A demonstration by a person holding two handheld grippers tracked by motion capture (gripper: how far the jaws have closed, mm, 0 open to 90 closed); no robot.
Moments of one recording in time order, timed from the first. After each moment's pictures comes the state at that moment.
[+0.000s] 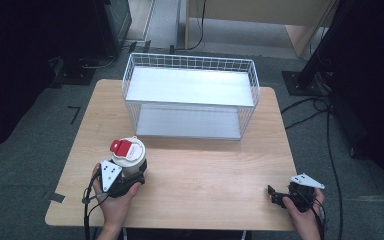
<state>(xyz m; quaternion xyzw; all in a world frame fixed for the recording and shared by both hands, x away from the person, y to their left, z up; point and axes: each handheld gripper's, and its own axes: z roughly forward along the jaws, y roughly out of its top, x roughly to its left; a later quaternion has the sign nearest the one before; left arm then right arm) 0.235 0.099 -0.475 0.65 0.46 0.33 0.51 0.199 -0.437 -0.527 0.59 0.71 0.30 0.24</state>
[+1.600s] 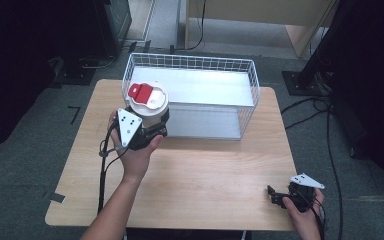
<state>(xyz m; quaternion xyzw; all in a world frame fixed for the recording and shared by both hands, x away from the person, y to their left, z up) 0.309 0.035 -0.357 0.60 0.37 0.38 0.60 0.198 -0.436 -0.527 0.59 0.71 0.31 0.24</state>
